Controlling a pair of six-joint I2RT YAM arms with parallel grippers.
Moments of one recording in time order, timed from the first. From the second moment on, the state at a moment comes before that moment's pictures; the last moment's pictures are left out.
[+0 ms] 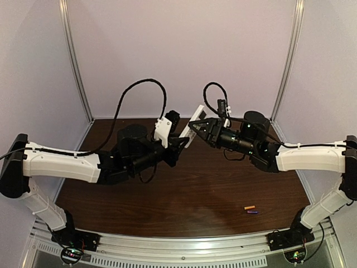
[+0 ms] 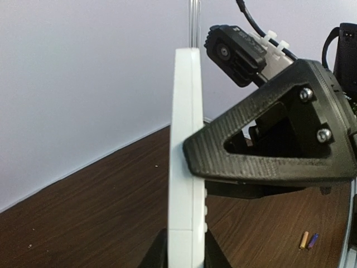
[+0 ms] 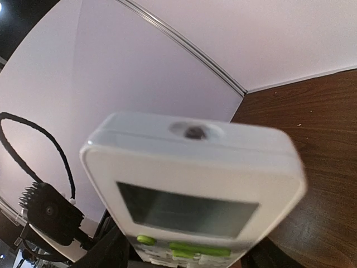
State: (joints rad) left arm -1.09 1.51 0.95 0.46 -0.25 -0.05; right arm 0.80 1.44 0.87 0.60 -0.27 0.91
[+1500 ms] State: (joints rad) left arm -1.32 1.73 0.86 0.98 -0.83 1.19; right arm 0.72 1.33 0.93 0.13 -0.35 1.18
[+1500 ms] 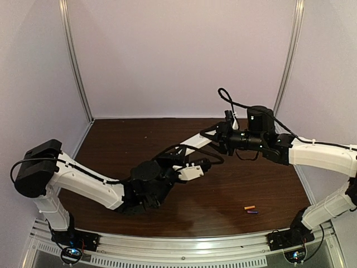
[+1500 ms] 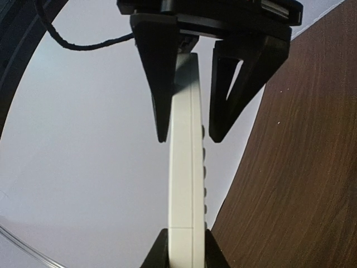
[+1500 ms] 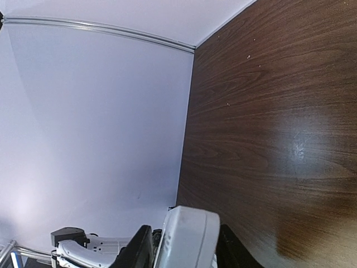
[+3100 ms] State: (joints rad) left arm -0.91 1.28 0.79 0.51 0.14 -0.22; right arm 0.50 1.16 0.86 0.41 -0.48 0.92
